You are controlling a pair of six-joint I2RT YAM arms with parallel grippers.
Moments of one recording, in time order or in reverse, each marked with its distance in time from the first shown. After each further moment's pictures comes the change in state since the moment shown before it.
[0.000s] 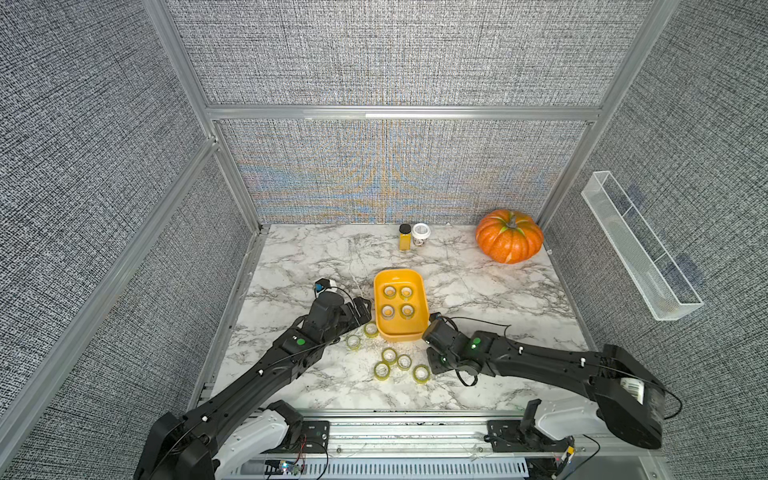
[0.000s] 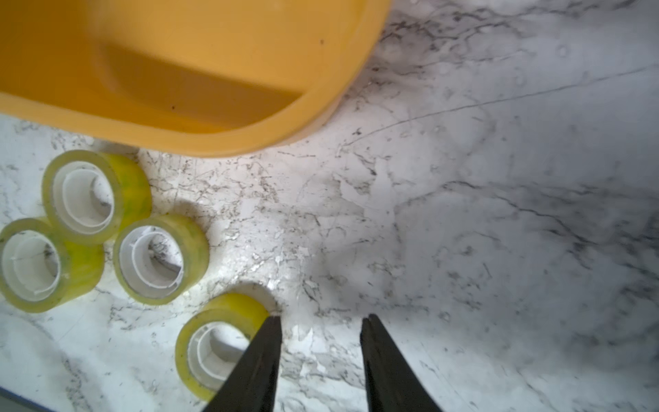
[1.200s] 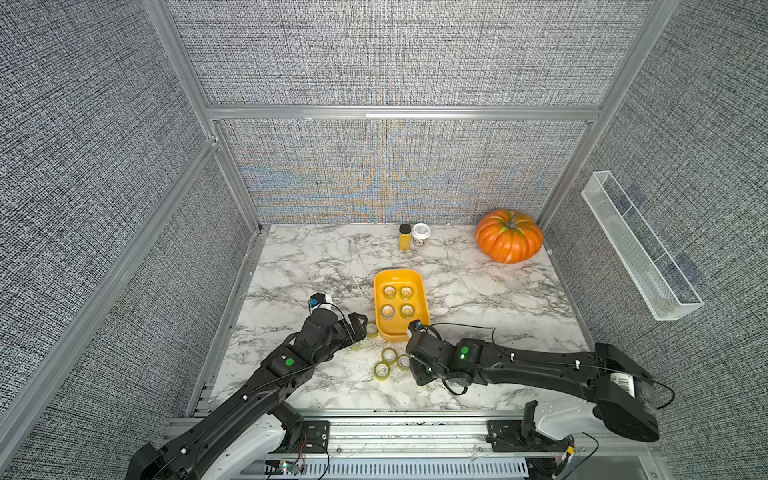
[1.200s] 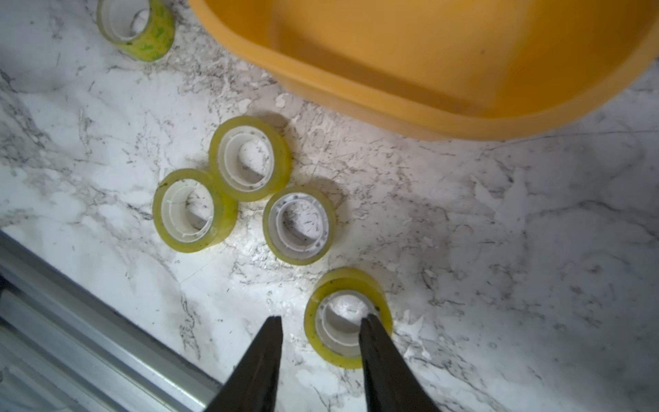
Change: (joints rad) left arm -0.046 -0.211 -0.116 -0.095 -0.010 -0.013; right arm 0.191 0.097 0.103 0.023 -0.029 0.023
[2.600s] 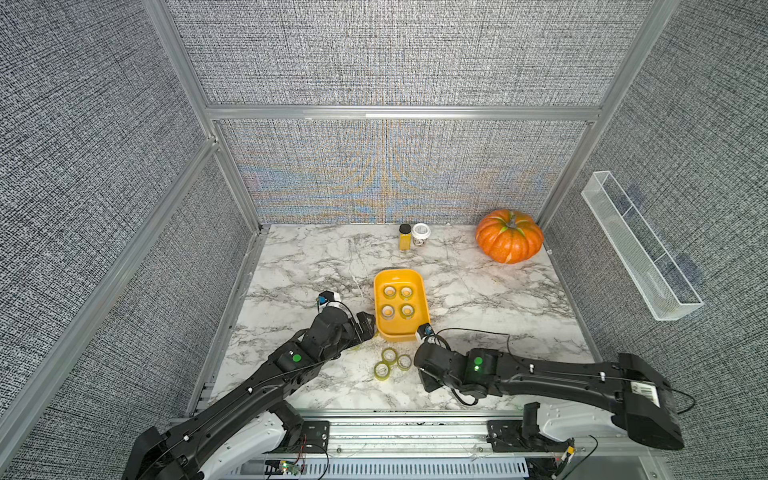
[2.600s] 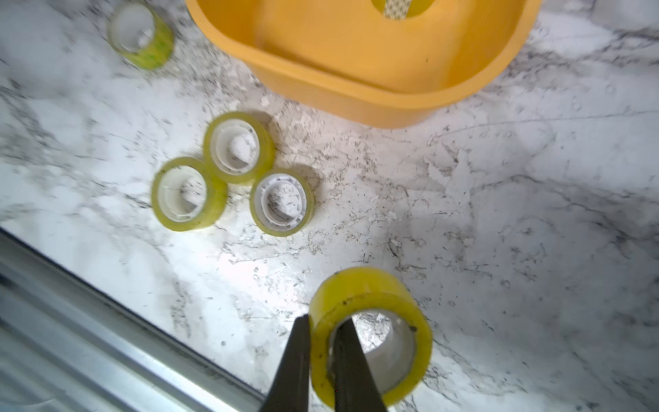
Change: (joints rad) left arm -0.089 0.080 0.072 0.002 -0.047 -0.033; right arm 0.037 -0.184 -0.042 -0.058 0.121 0.049
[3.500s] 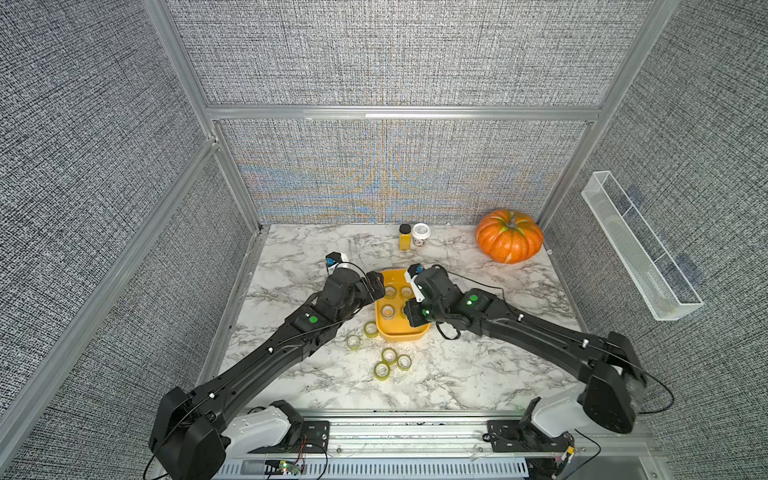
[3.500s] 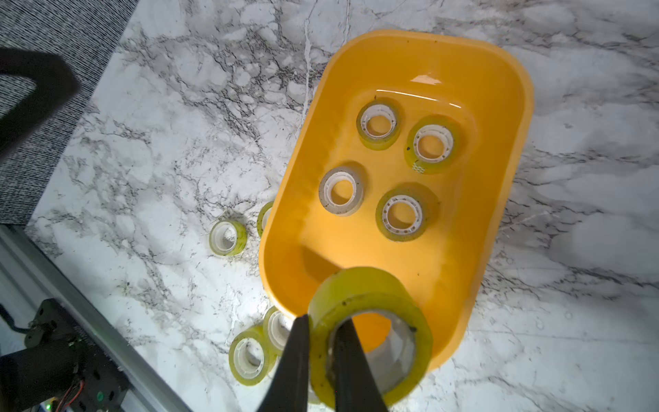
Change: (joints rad) left arm 0.084 0.256 0.295 0.070 -0.088 0.076; right arm -0.364 0.308 0.418 0.059 -0.264 -0.288
